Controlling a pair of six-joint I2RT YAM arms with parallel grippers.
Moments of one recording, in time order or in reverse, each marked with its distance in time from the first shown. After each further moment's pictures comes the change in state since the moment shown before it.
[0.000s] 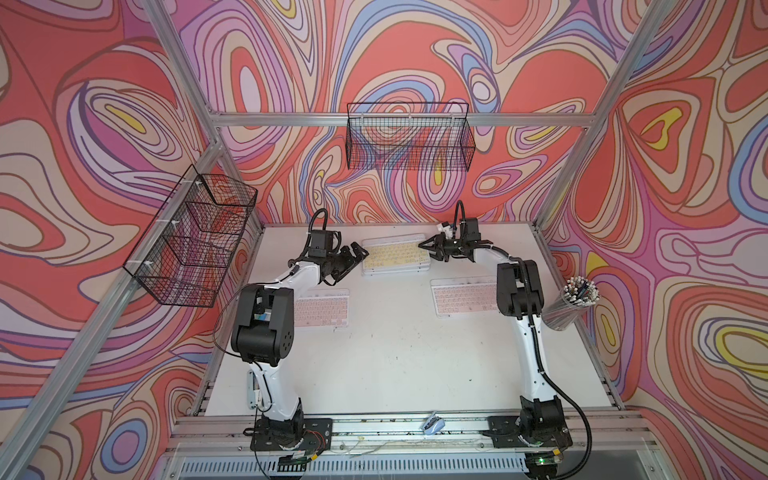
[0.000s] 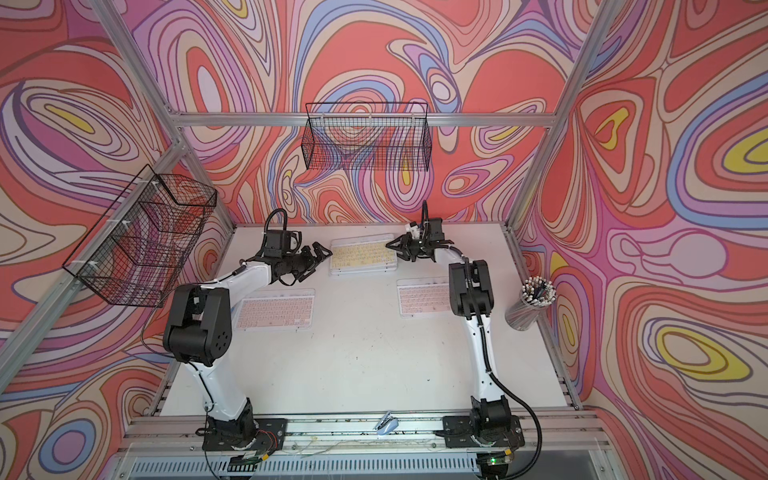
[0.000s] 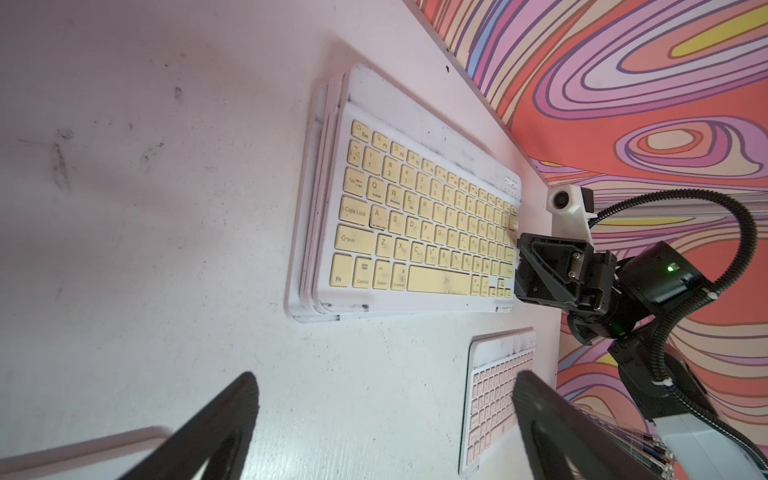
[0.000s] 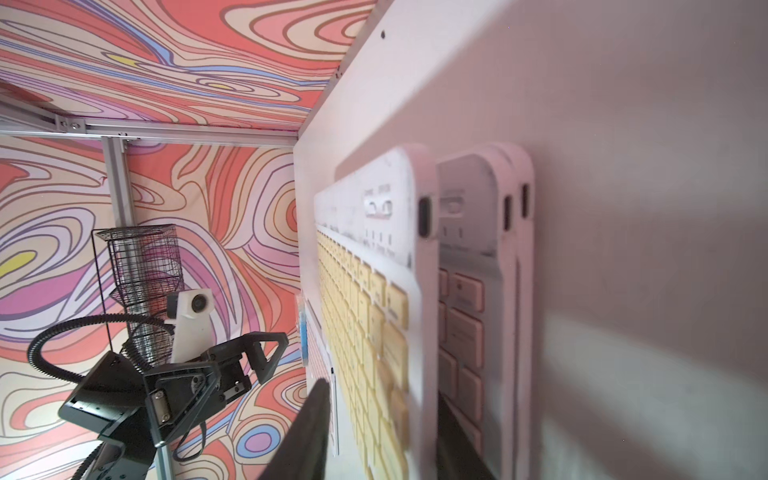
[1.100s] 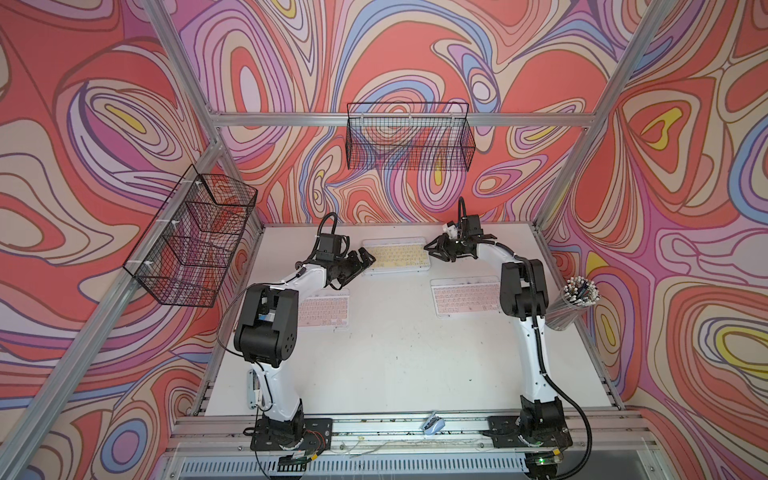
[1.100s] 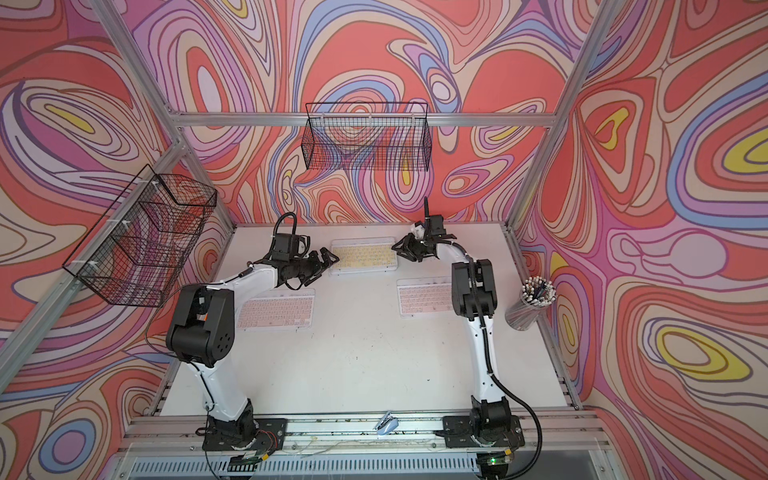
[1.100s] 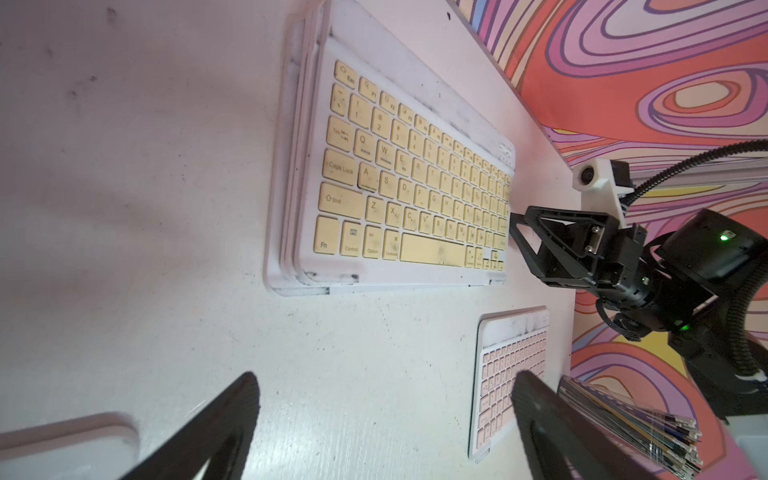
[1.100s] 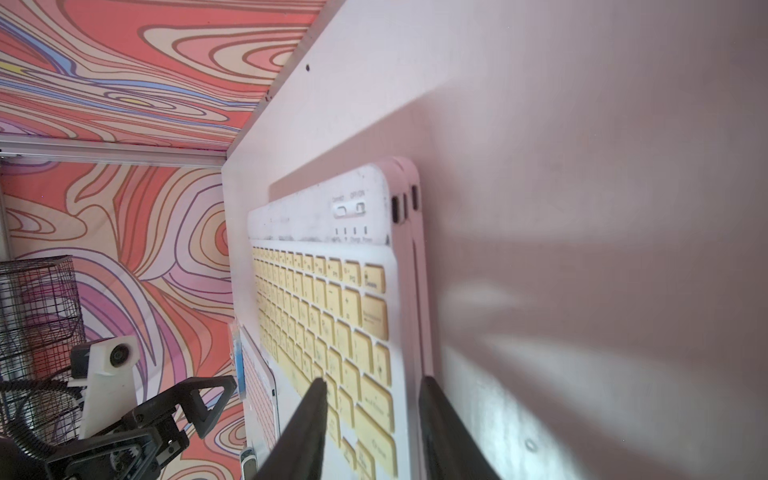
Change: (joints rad) left arm -0.055 -0.005 -0.033 -0.004 -0.023 0.022; right arm 0.000 -0.075 -0.005 -0.235 0.219 -0.179
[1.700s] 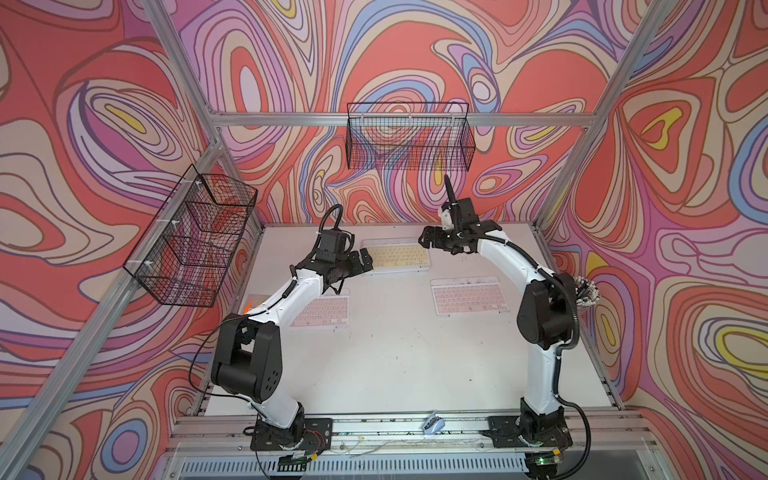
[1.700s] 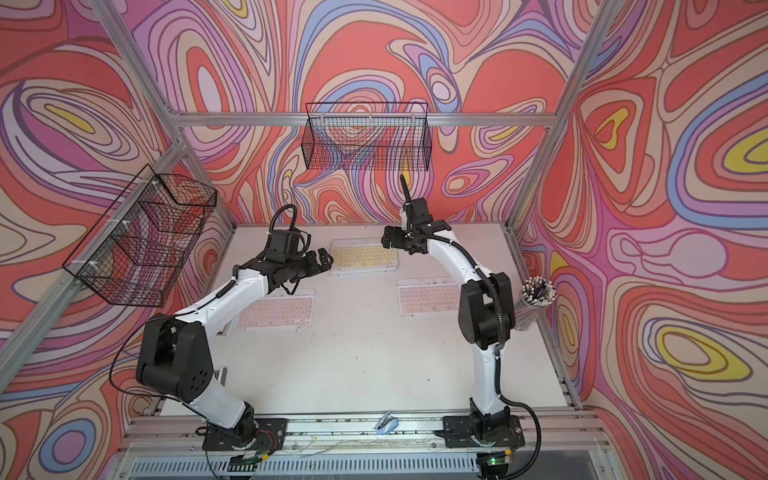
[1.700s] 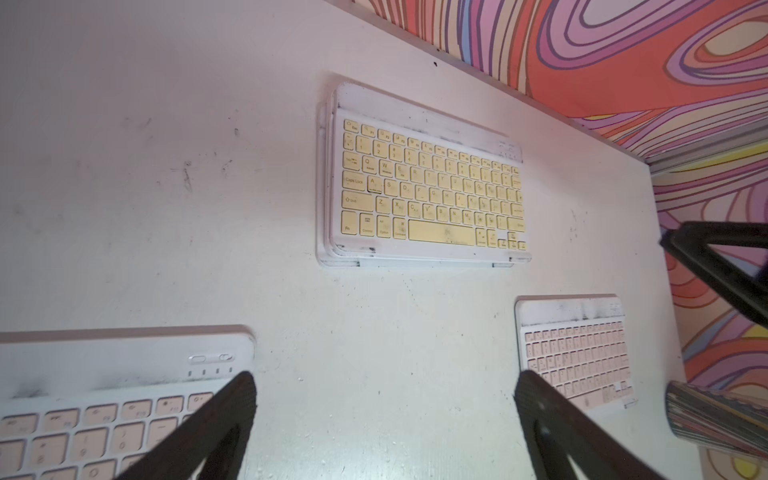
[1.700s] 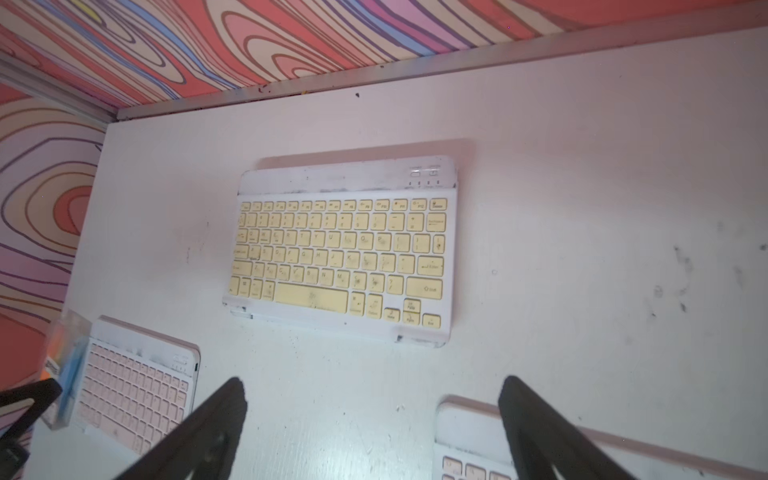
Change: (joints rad) left arm -0.106 -0.264 -0.021 -0.229 -0.345 0.199; right arm 0.229 -0.512 -0.228 -0.252 0.643 -0.292
